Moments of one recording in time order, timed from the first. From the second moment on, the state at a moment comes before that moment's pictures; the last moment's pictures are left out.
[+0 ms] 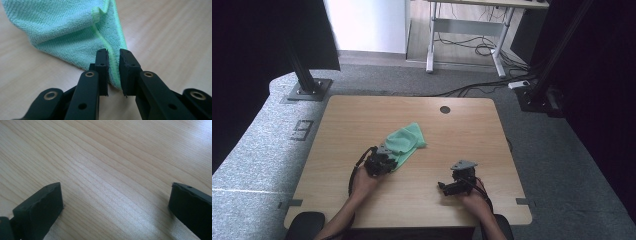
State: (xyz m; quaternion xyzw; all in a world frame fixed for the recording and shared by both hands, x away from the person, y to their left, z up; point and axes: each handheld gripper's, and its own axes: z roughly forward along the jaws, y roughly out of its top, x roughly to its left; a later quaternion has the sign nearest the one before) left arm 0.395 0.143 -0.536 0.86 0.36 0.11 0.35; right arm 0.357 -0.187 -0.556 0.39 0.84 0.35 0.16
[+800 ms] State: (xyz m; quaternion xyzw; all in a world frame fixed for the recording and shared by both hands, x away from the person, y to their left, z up) left arm 0.420 0.119 -0.483 0.85 0.33 0.09 0.39; right arm 0.357 -0.187 -0.556 0.39 0.84 0.35 0.16
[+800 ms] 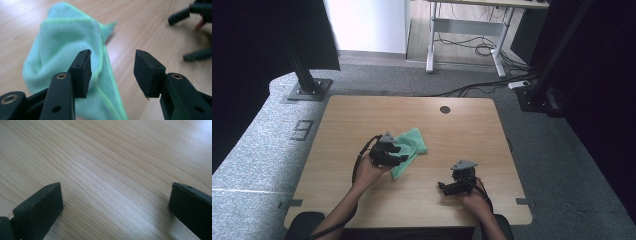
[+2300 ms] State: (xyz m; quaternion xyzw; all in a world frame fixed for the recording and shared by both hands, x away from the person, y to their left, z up) left arm 0.456 0.167 -0.447 0.82 0.39 0.19 0.38; right arm 0.357 -0.187 -0.556 0.39 0.84 0.35 0.16
